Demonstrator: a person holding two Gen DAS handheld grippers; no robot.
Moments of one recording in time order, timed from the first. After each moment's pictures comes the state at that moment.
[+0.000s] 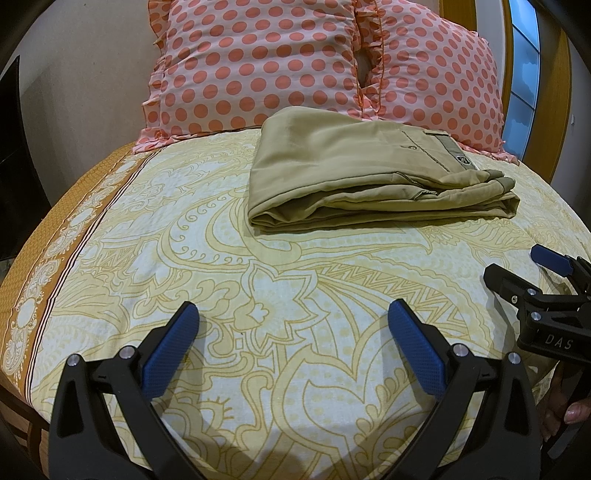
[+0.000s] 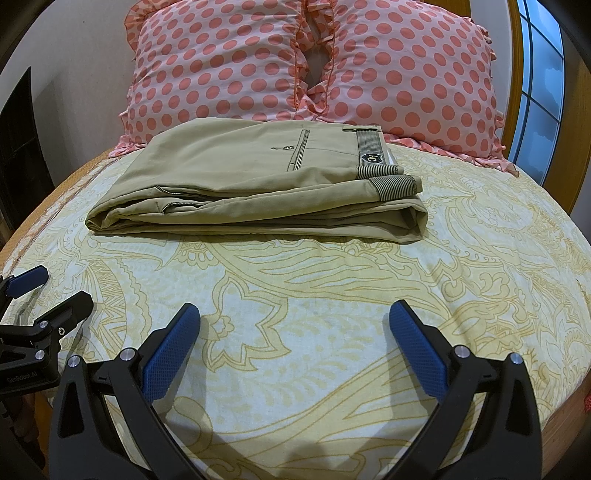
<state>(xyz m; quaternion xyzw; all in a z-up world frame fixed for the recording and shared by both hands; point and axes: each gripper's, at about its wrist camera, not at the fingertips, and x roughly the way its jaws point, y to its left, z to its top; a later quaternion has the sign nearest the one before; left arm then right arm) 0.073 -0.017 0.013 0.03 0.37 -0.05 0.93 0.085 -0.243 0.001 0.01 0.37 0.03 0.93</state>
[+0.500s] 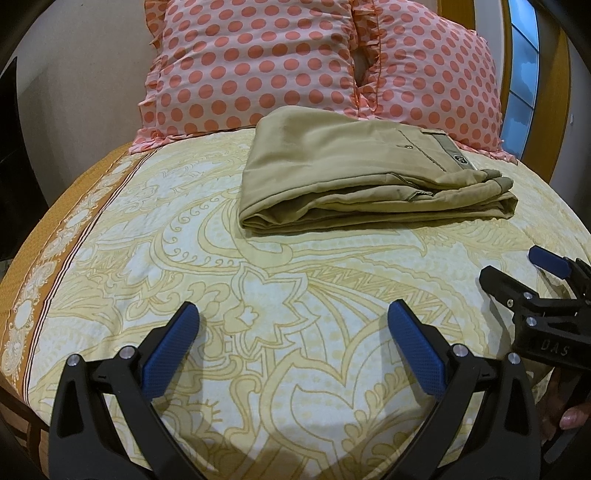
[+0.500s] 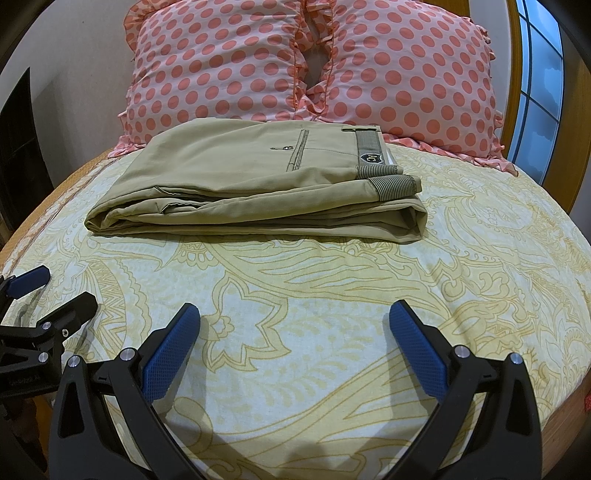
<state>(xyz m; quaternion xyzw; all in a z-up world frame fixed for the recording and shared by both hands) 0.077 -0.023 0.015 0.03 0.37 -0.05 0.93 0.085 -0.243 0.001 0.01 0.37 0.03 0.93</state>
